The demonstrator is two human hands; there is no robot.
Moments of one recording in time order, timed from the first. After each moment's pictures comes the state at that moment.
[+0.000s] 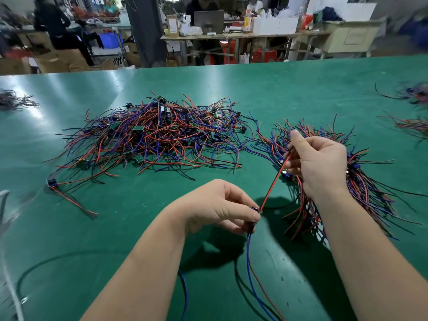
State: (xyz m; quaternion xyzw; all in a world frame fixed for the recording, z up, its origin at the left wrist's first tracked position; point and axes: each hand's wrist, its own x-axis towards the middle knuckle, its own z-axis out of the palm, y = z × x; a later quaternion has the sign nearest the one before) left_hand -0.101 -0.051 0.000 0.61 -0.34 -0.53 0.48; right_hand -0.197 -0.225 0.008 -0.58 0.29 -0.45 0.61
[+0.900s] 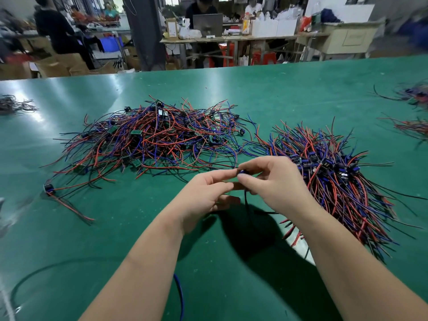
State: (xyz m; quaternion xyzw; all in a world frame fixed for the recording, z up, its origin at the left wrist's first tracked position) left_hand -0.092 -0.060 -0.007 0.64 -0.27 -0.41 0.59; right_hand -0.188 -0.189 -0.003 -0.84 0.19 -0.27 0.42
